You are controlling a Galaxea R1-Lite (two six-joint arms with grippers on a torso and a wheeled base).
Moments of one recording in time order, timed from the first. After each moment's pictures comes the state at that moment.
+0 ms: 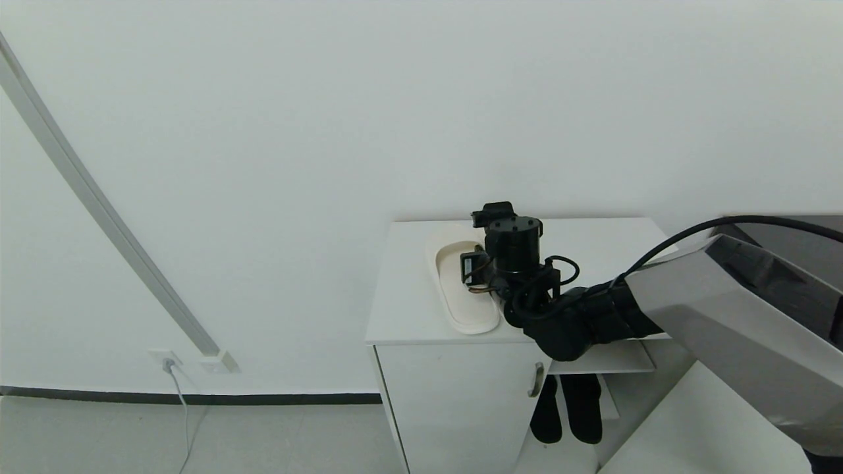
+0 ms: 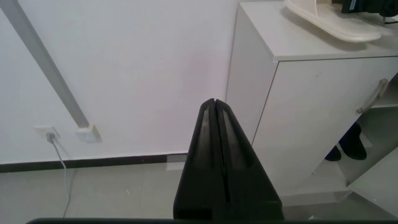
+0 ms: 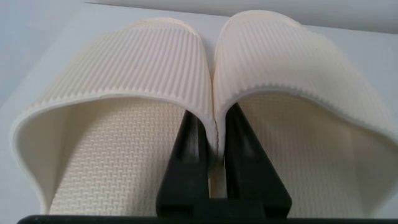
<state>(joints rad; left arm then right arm) 0.00 0.00 0.00 0.00 -0.02 0.01 0.69 2.31 -1.53 -0.68 -0.50 0.07</state>
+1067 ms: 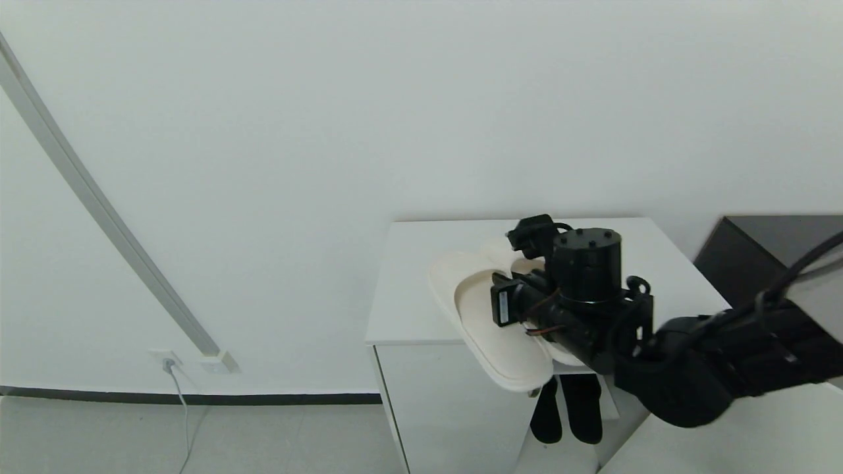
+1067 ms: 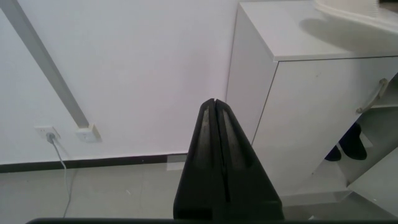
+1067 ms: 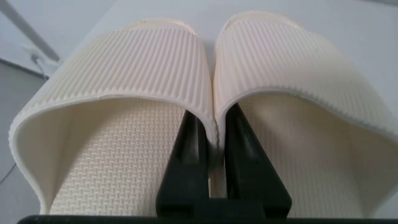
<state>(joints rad) 0.00 0.00 0.00 0.00 -0.02 0.01 0.73 1.94 -0.98 -0.76 -0.31 0.07</state>
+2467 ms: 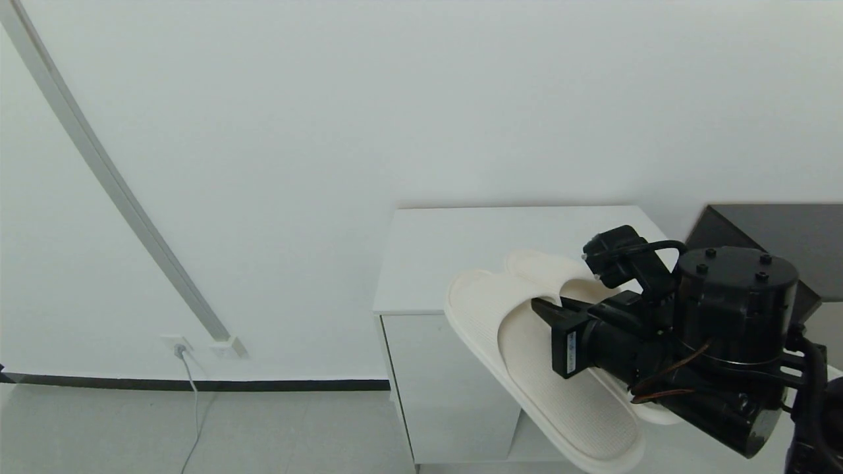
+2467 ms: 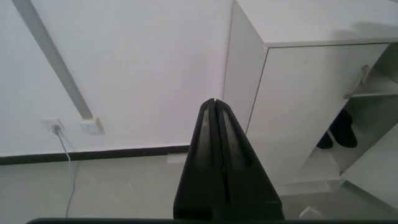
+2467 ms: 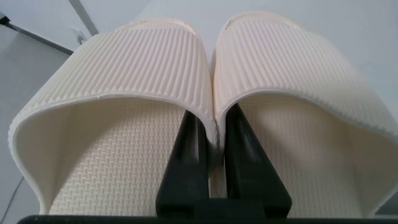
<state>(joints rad) 0.00 0.00 0.00 0.00 -0.02 0.01 0.80 1.62 -0.67 -0.77 -0.29 0.07</state>
